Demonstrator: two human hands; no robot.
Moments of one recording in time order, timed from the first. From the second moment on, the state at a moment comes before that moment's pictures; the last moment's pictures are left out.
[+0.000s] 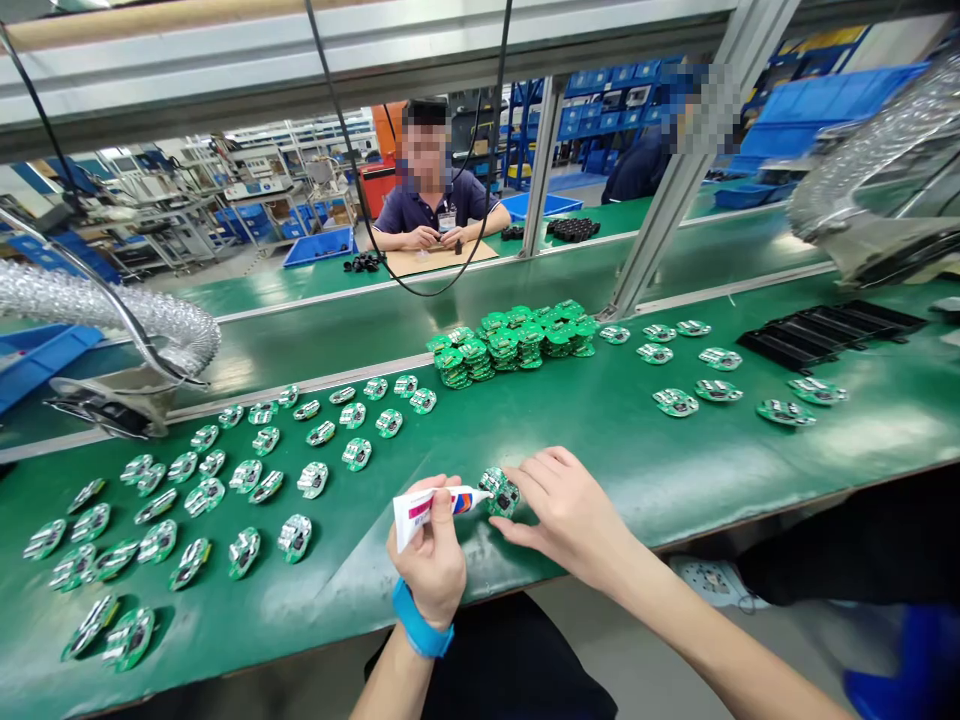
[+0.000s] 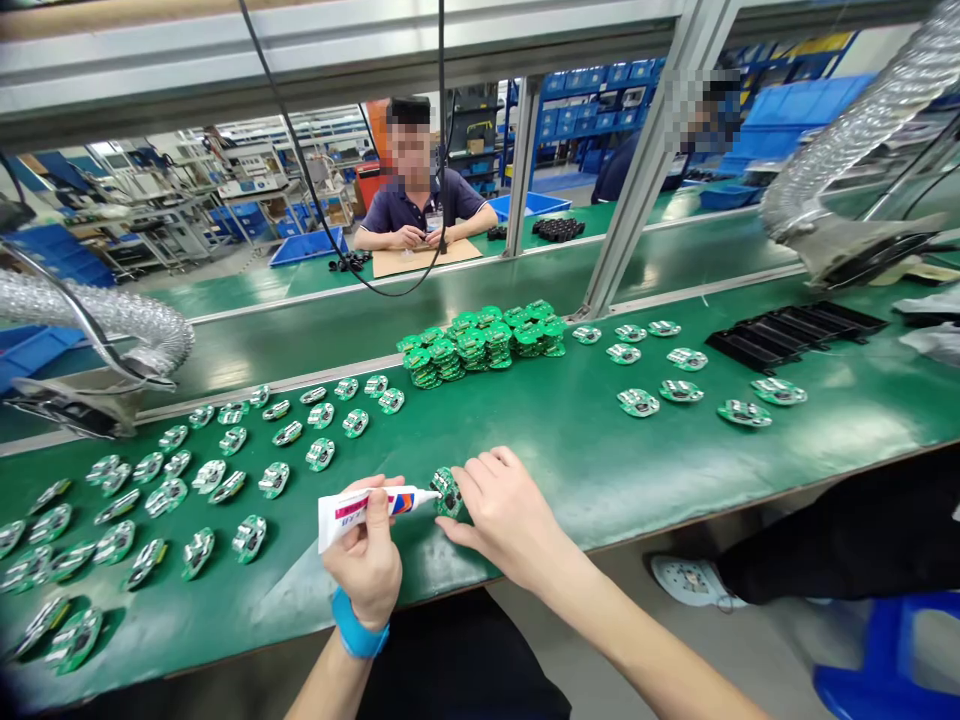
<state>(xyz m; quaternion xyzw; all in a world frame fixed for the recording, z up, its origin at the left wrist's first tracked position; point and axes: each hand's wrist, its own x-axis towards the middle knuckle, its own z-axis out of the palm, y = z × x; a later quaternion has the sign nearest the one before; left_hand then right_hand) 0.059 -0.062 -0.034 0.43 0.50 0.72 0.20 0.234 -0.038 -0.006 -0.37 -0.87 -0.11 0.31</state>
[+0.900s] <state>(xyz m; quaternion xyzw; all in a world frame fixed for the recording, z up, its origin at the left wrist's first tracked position) 0.074 -0.077 -0.028 0.40 0.47 0.74 0.27 0.233 -0.040 -0.004 -0.37 -0.88 -0.09 0.30</state>
